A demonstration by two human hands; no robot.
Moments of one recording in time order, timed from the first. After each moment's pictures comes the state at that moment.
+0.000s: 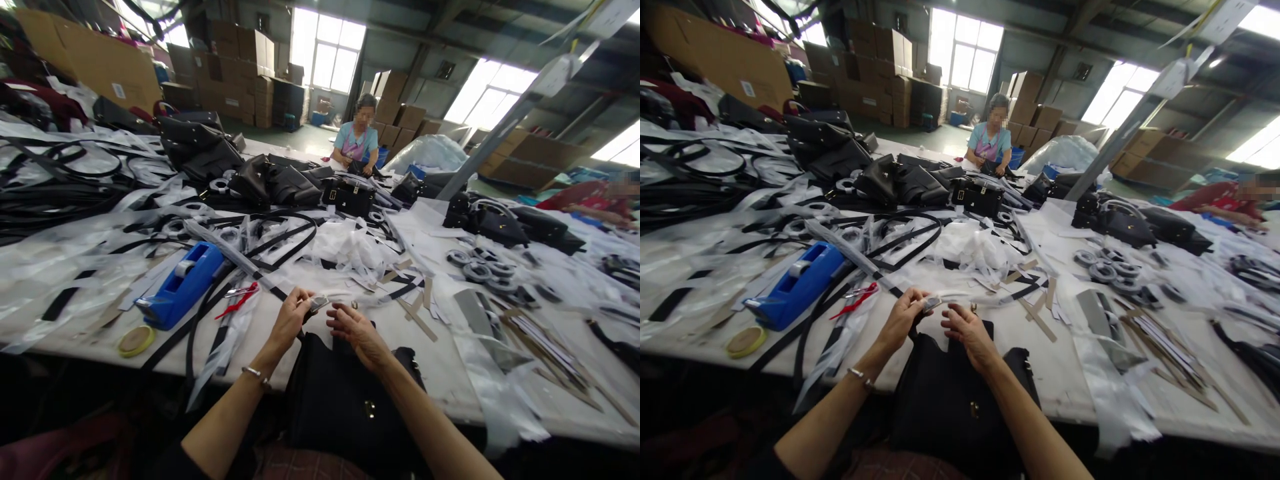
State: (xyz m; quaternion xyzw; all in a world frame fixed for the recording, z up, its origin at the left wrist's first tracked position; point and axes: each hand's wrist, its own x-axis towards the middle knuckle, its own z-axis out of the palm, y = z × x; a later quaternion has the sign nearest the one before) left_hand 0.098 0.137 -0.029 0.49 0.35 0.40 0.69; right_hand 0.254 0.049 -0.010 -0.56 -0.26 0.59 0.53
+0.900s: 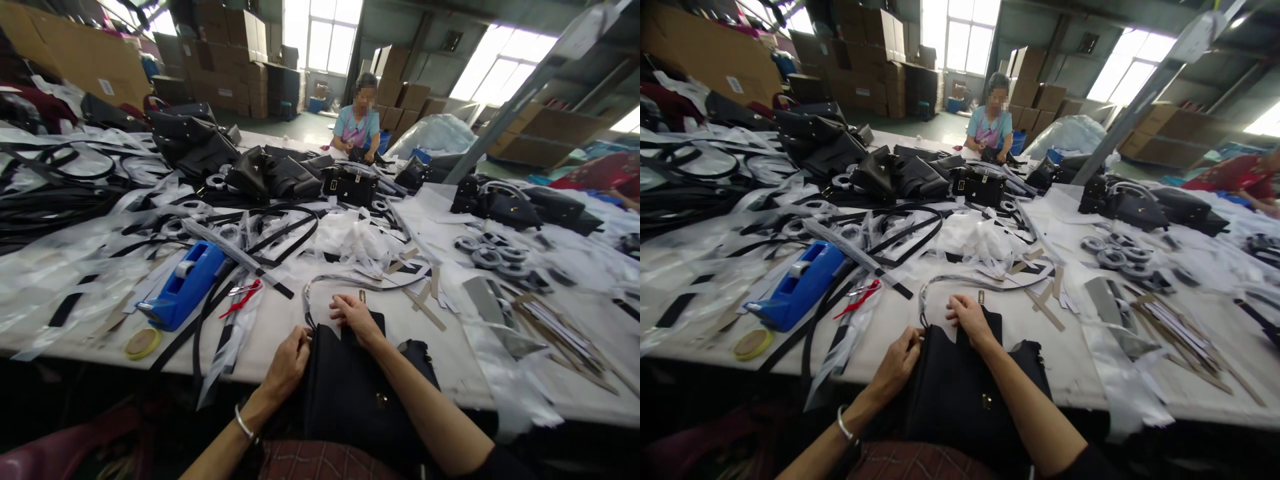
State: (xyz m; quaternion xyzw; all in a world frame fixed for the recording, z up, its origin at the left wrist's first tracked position) left_hand 0.050 0.084 -0.069 0.67 0.41 0.31 0.53; right_hand 0.258 0.083 -0.051 -0.69 -0.37 0.44 0.43
